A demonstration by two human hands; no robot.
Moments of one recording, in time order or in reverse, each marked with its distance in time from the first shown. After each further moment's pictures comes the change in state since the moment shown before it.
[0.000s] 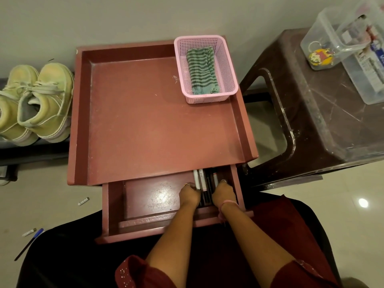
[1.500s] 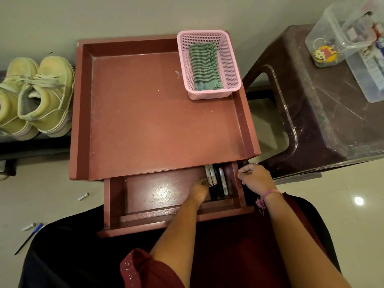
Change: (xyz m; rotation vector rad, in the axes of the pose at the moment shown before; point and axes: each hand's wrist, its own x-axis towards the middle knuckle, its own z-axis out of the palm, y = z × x) left_hand 0.000 0.003 0.013 -0.188 -0.259 0.086; right_hand -0.005 0.035 -0.090 0.309 0.056 -0.082
